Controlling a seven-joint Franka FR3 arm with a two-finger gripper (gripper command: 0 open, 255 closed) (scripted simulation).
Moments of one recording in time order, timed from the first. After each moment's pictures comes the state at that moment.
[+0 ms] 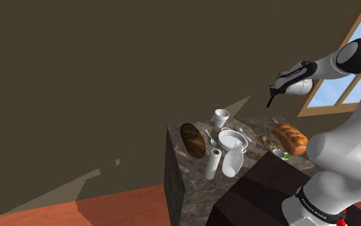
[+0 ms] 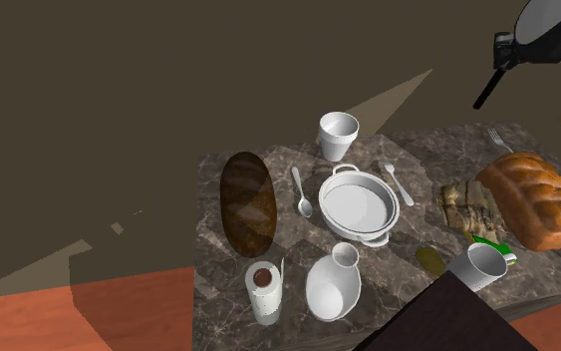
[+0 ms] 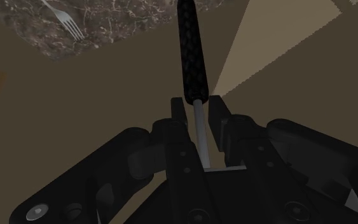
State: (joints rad) arm -1.22 0.53 0.28 -1.87 -0.24 3.01 0.00
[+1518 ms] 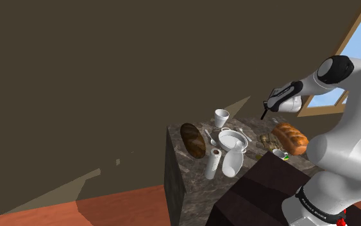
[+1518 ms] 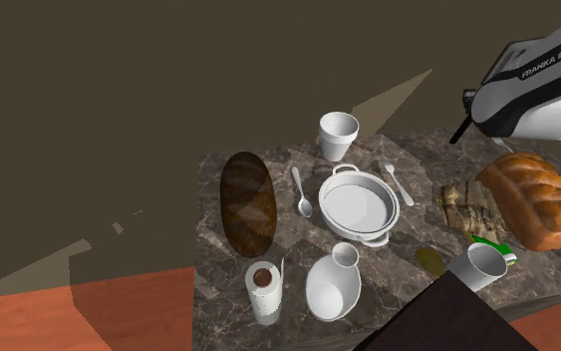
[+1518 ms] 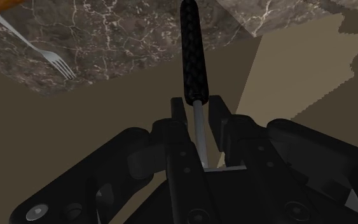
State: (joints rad) arm -1.12 0.76 0.14 -1.82 -0.27 3.21 0.03
